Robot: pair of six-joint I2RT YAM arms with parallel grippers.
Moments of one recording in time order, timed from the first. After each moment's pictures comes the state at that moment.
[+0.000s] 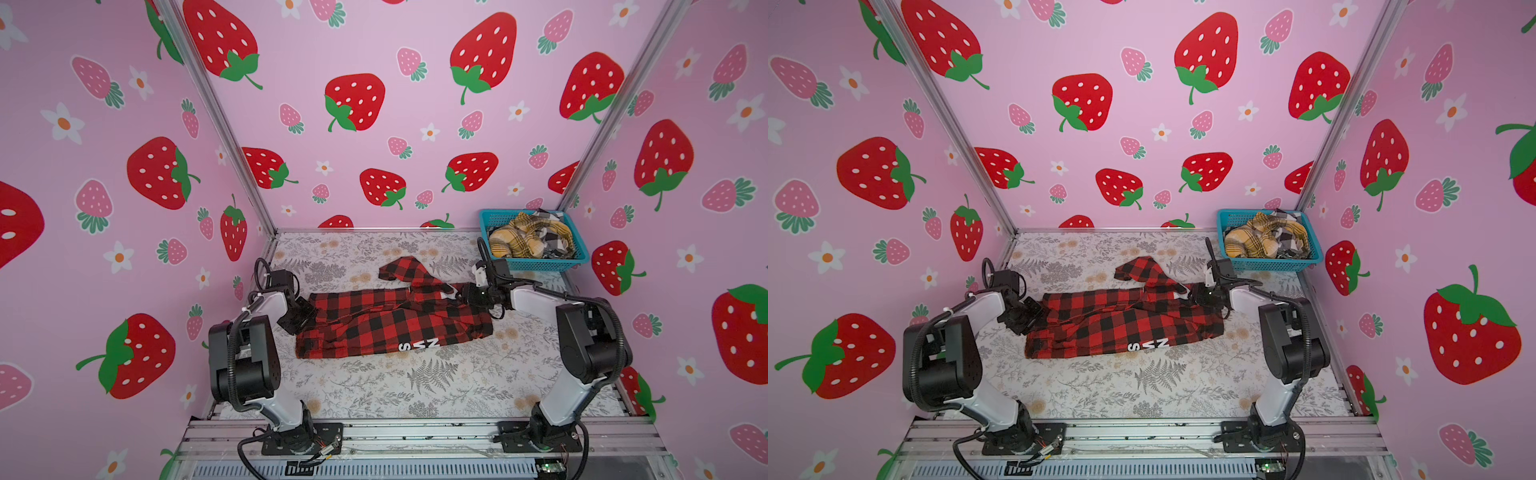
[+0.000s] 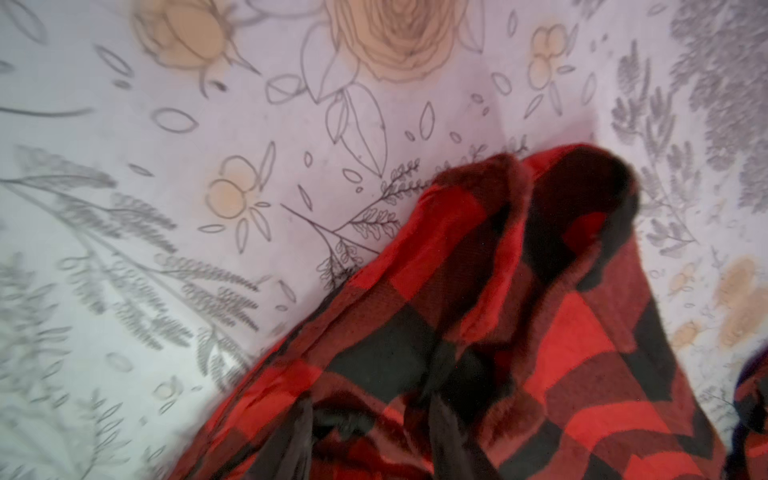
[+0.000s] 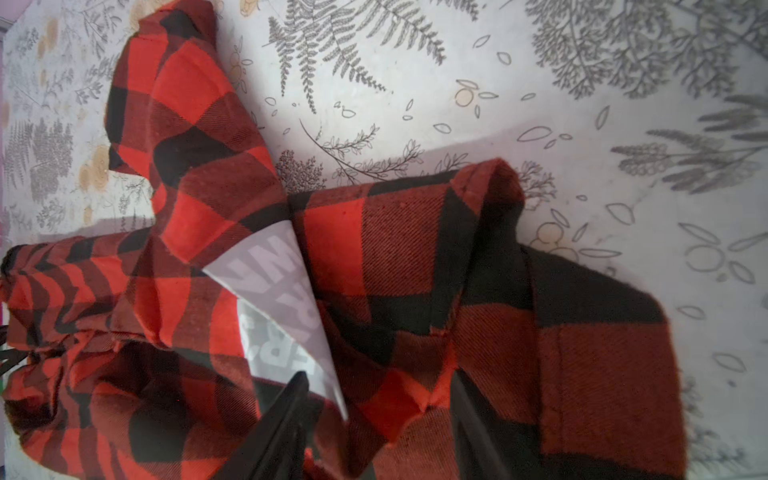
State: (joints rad) left arm 0.23 1.61 0.99 -0.66 0.11 -0.71; right arm 0.35 1.75 1.03 -0.24 -0.30 0.39
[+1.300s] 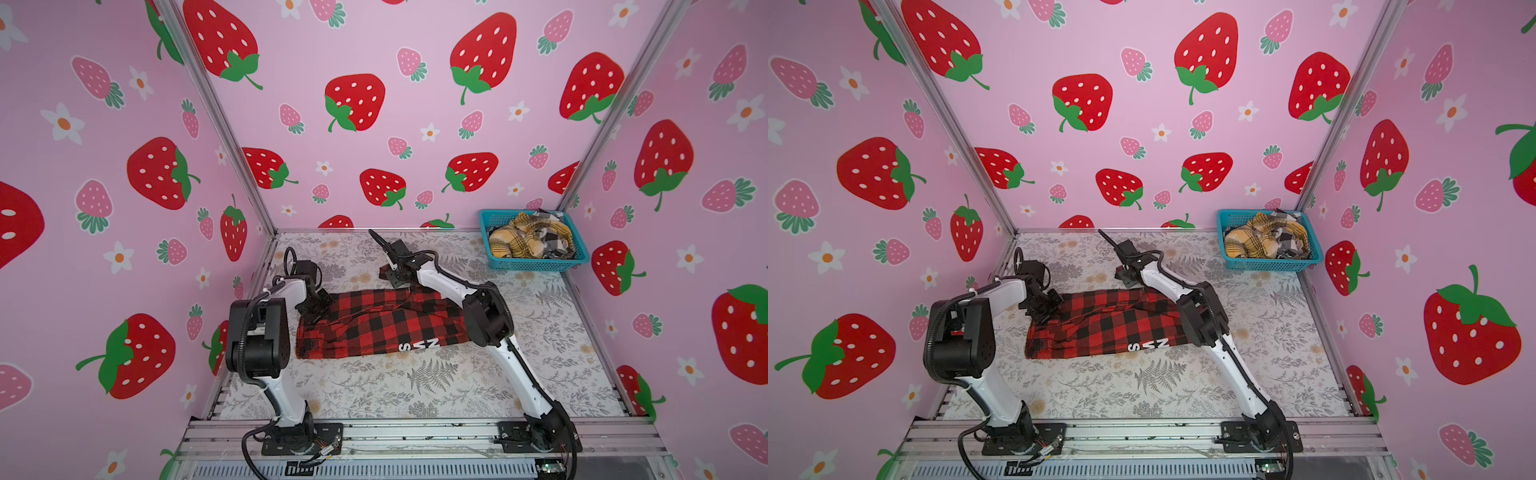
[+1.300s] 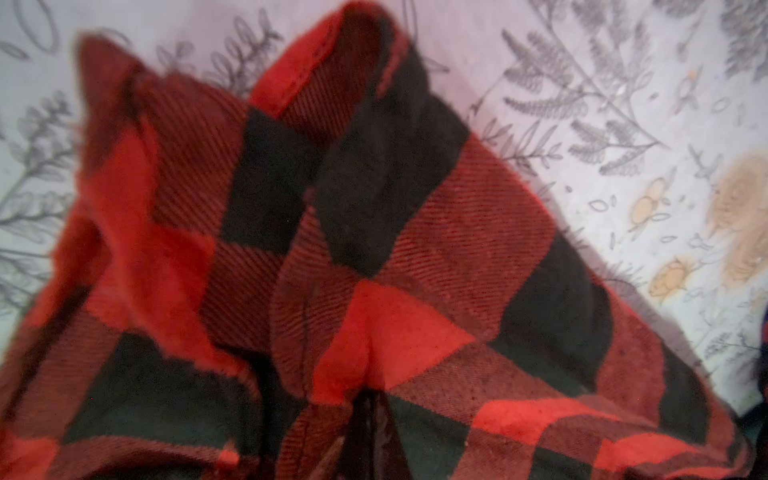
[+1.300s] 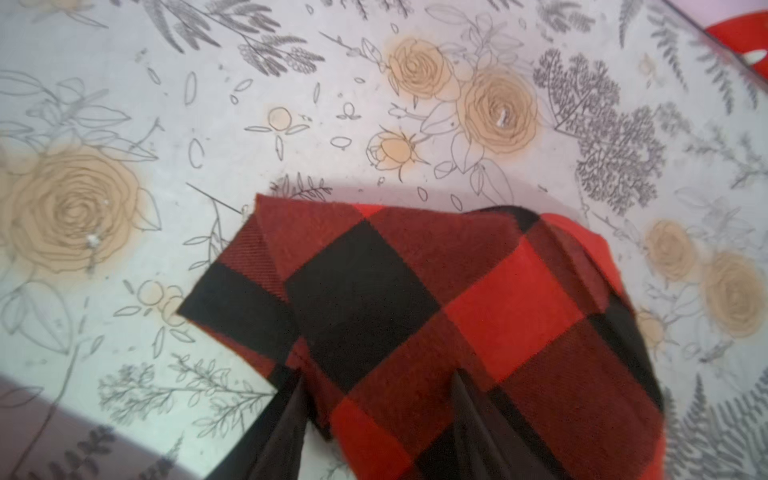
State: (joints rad) left arm 0.06 1.81 1.10 -0.63 0.17 -0.68; right arm 0.78 2.57 2.25 -0.63 0.22 -0.01
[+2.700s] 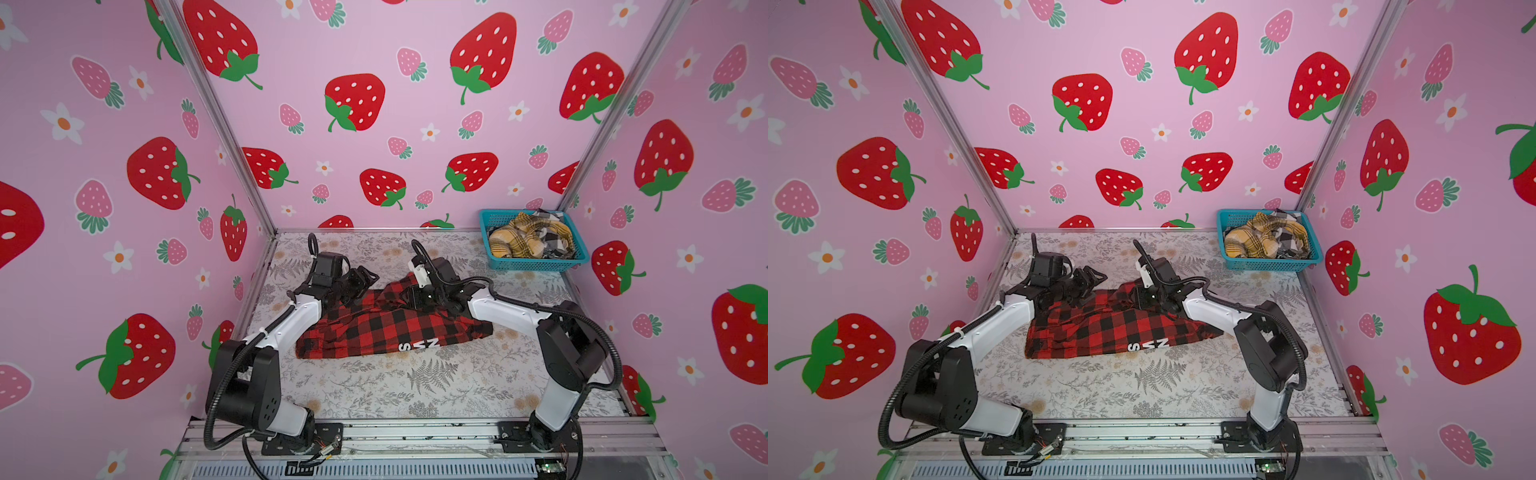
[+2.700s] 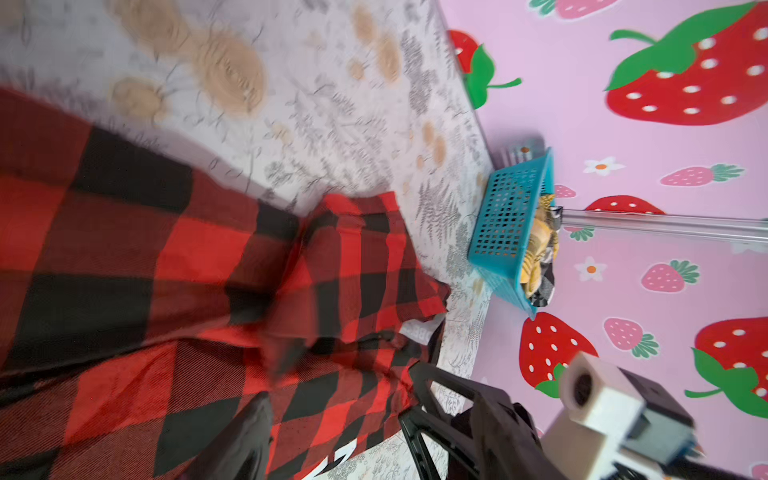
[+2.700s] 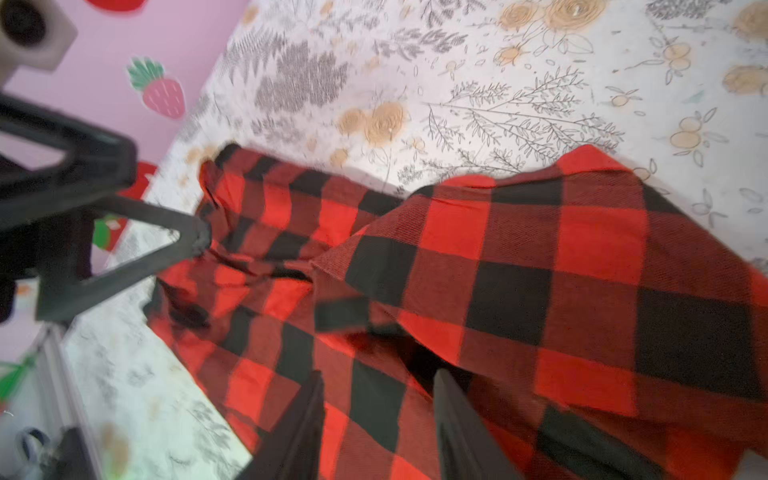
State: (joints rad) left arm -0.22 1.50 0.94 -0.21 0.45 -1.04; right arm 0.80 1.79 1.18 -0.11 -0.22 0.39
